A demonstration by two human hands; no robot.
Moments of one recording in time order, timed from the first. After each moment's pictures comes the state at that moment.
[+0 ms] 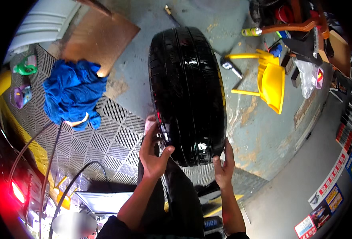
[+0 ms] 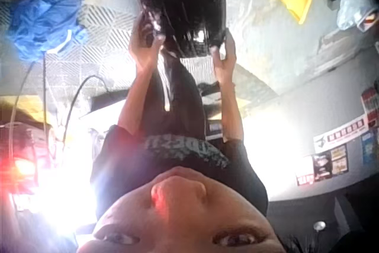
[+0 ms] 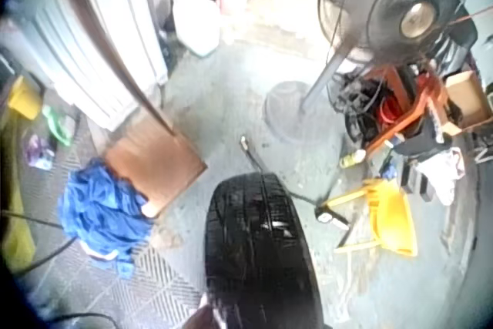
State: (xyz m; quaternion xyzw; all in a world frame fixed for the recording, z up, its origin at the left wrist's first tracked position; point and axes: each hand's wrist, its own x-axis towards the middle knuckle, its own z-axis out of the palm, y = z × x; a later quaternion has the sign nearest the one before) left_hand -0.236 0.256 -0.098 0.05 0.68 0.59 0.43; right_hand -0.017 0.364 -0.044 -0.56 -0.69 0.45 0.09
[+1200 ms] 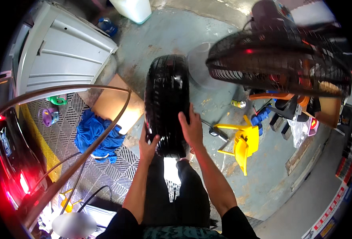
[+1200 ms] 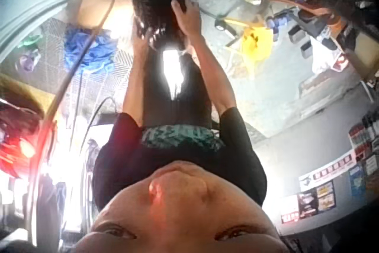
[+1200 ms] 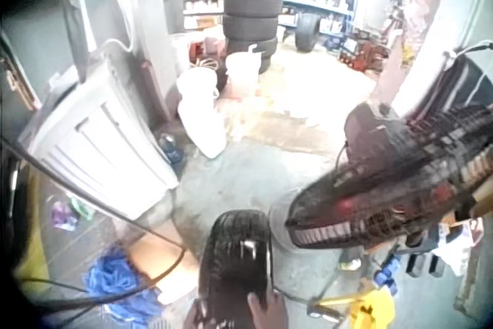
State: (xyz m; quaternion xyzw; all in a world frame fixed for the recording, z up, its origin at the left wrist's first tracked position) left_hand -0.446 0.572 -0.045 0.05 0.71 0.59 0.37; right_hand -0.355 0.767 -0.017 -0.50 -0.75 0.43 0.05
